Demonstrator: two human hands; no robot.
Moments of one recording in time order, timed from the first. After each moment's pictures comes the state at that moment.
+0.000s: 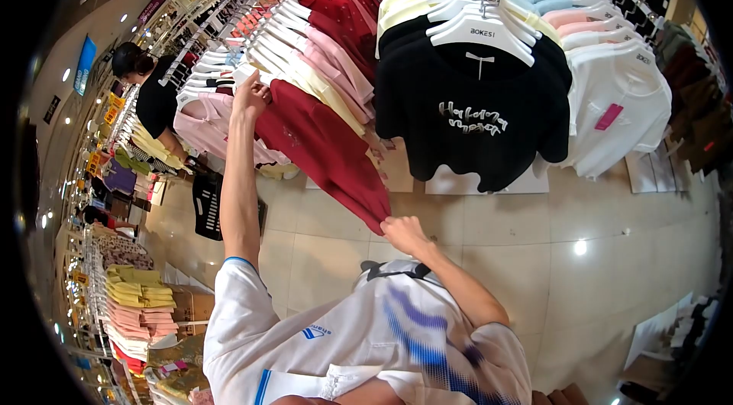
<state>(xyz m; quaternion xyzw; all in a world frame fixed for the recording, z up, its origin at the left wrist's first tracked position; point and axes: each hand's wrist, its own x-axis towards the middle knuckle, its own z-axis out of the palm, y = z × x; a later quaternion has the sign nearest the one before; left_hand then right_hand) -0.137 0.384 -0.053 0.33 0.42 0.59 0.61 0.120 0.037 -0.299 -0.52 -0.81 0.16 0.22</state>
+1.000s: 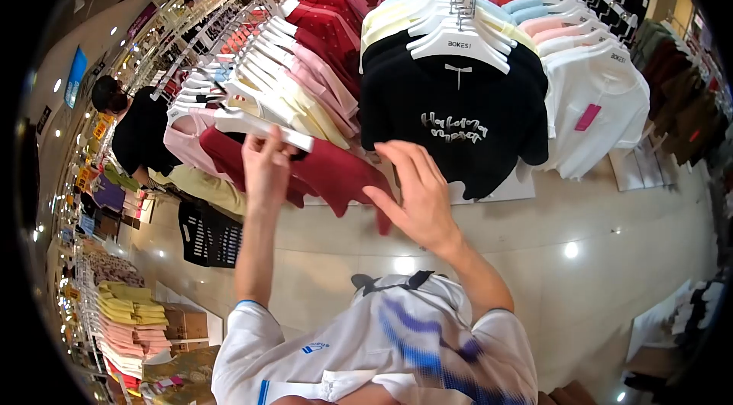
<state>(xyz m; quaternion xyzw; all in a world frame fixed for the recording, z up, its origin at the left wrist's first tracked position) -0.033 0.147 -0.024 0.50 0.26 0.61 0.56 0.185 0.017 -0.051 -0.47 -0.67 0.02 0.57</state>
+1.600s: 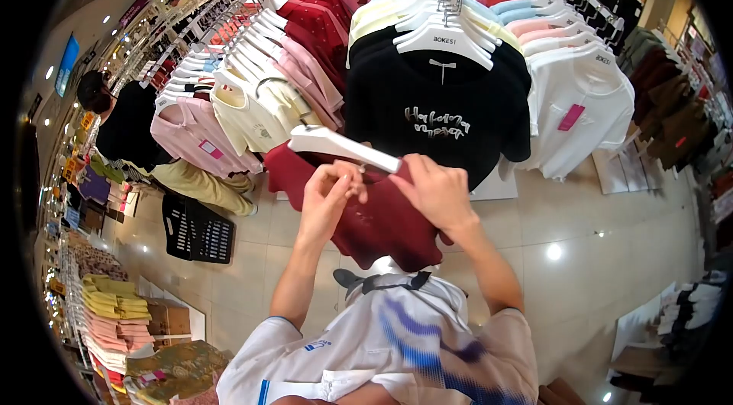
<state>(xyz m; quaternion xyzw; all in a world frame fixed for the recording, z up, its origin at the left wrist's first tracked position) 0.028 0.058 -0.097 0.48 0.21 0.50 0.68 0.231 -0.002 -0.084 -0.60 -0.70 -0.08 0.38</state>
